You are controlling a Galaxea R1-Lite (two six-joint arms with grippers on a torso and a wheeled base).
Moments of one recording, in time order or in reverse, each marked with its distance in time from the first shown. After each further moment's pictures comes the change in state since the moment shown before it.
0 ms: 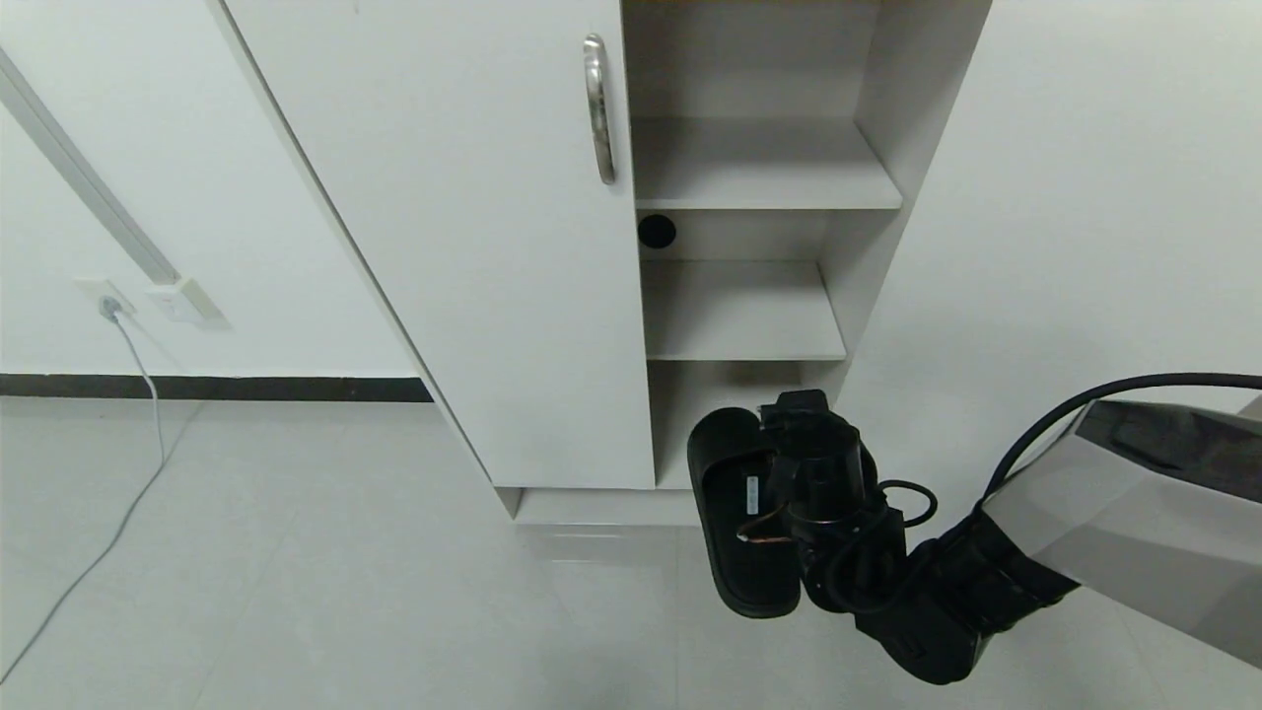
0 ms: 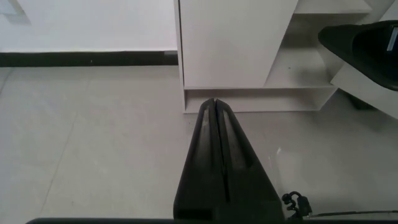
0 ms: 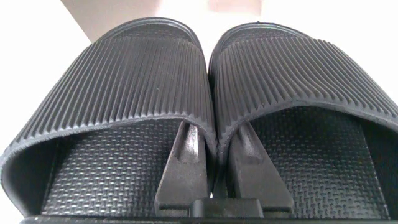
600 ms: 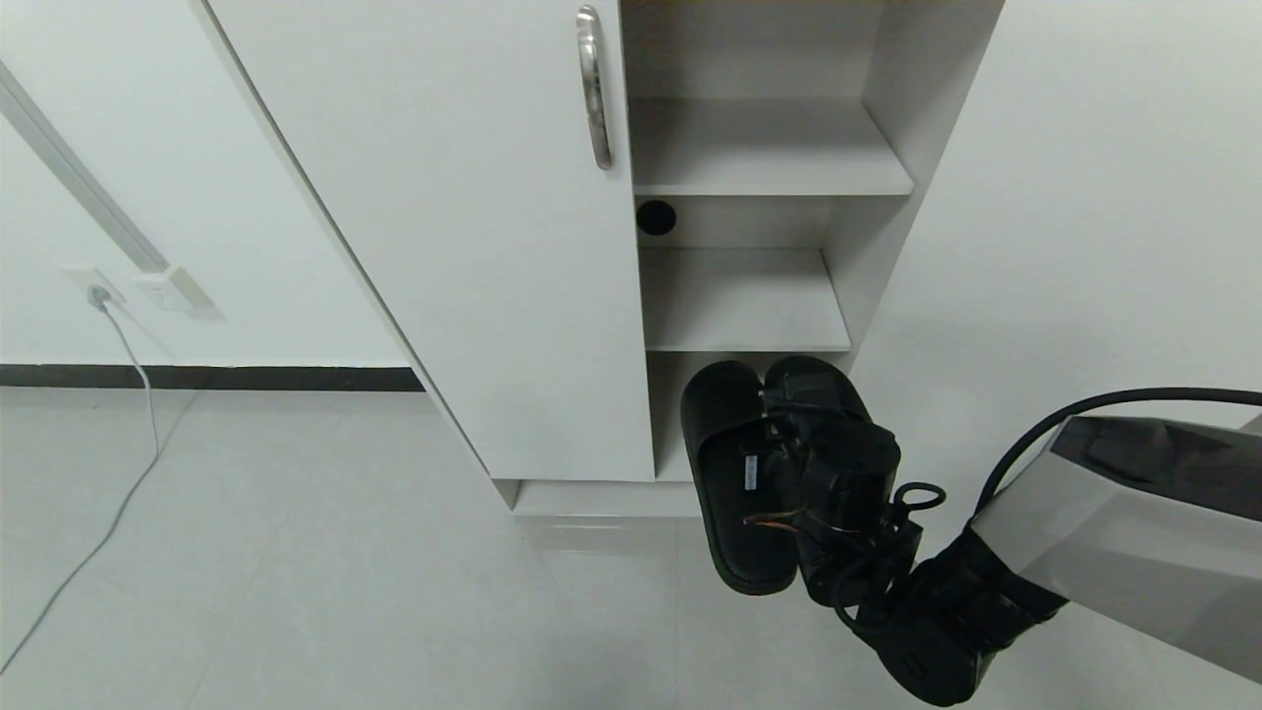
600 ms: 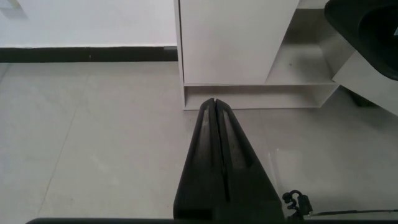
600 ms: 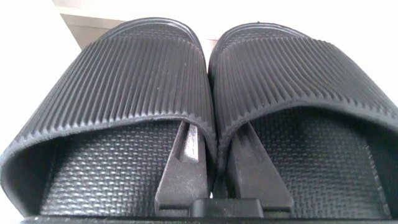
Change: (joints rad) left arm 0.000 0.000 0.000 -0.001 0.000 -0.001; right arm 0.010 0.020 0.050 -0.348 0.001 -0.188
